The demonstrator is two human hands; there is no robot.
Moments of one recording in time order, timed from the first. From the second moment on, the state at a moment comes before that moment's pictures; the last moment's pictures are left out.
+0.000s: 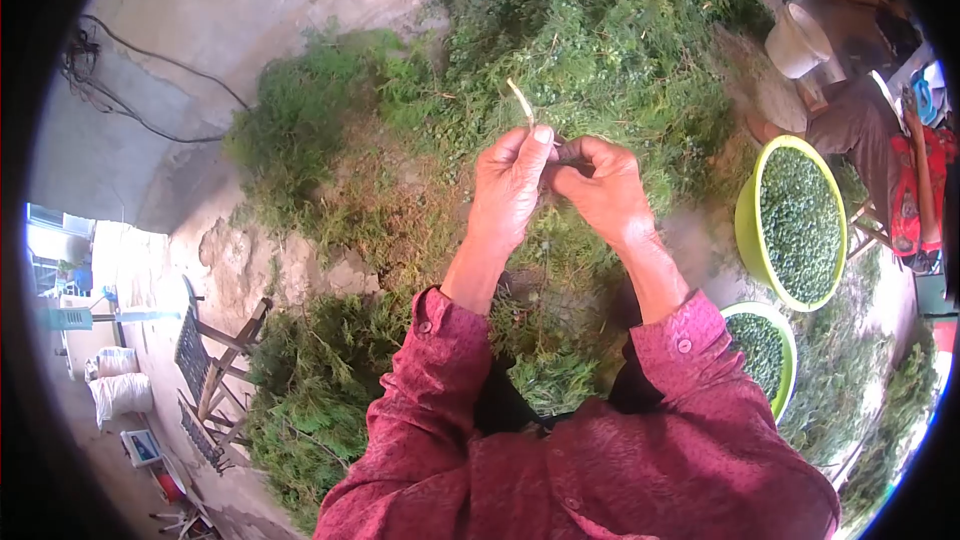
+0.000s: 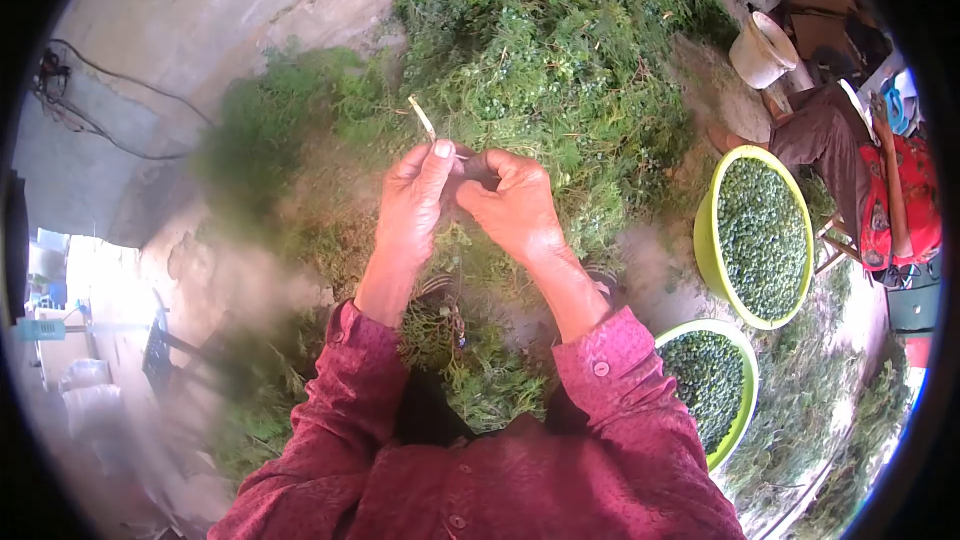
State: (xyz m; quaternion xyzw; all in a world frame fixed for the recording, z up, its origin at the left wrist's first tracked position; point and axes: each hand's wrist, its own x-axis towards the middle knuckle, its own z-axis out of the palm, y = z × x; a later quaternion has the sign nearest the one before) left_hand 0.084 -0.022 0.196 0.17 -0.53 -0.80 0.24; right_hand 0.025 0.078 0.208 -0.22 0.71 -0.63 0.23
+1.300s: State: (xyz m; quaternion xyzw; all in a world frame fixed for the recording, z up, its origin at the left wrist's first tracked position) left_hand 0.076 -0.018 0.194 0.27 -0.57 -0.75 0.23; right_hand 0.017 0.095 0.200 -0.40 0.75 -0.52 0.08
